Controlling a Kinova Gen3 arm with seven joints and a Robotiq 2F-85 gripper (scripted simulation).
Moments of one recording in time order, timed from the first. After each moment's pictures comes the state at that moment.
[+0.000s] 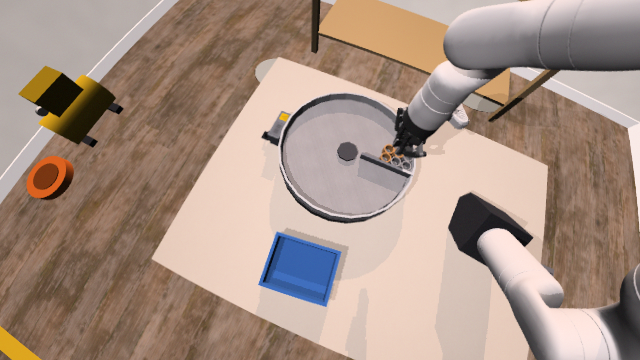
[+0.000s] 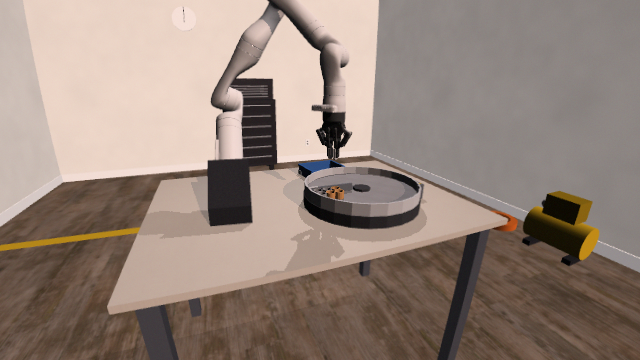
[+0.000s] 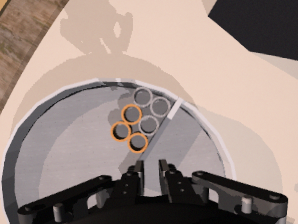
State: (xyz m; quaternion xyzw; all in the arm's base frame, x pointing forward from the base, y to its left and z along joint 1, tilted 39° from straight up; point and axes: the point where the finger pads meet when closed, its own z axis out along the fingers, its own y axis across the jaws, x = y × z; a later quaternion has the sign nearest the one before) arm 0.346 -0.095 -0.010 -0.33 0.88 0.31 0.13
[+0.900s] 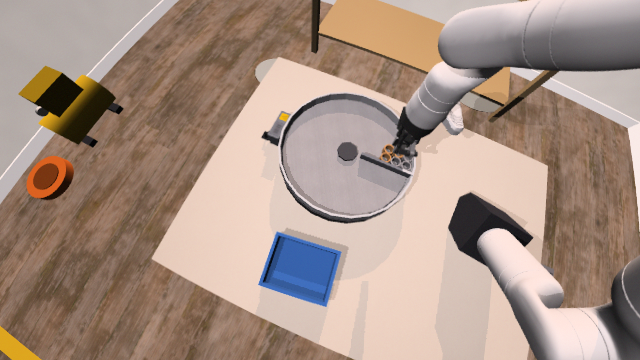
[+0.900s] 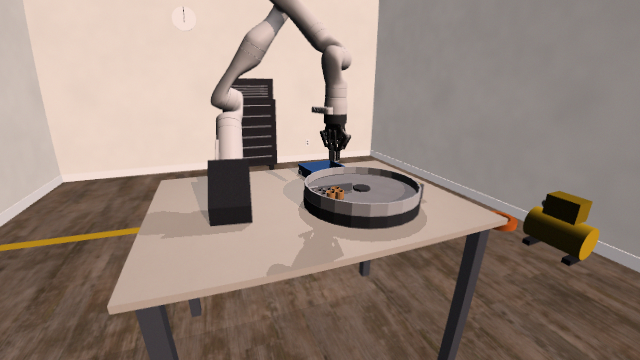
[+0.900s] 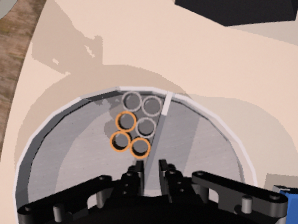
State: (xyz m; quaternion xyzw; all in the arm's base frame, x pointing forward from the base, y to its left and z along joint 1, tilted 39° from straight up) arm 0.349 -0.095 -0.019 -0.21 0.92 0.33 0.08
